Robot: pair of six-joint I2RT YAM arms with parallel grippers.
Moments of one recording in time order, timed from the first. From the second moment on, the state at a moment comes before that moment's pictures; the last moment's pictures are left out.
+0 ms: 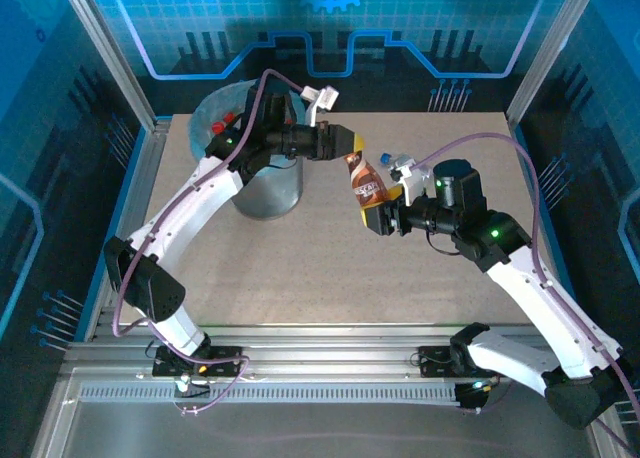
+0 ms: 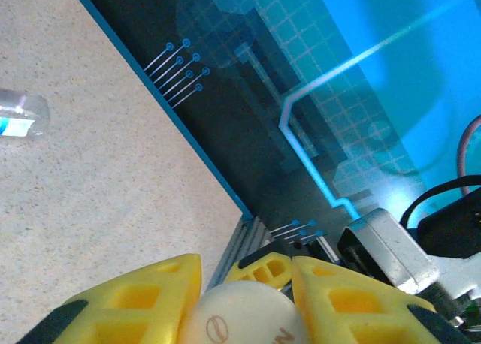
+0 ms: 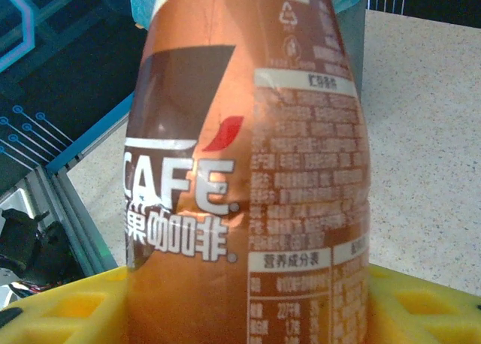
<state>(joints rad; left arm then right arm) -0.49 1.66 1.74 -0.42 0.83 -0.64 0.50 1.01 1.12 -0.62 -0.40 0.13</state>
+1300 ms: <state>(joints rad) 0.06 1.18 1.34 -0.38 0.18 -0.85 0.50 1.05 1.13 -0.58 -0.36 0.24</state>
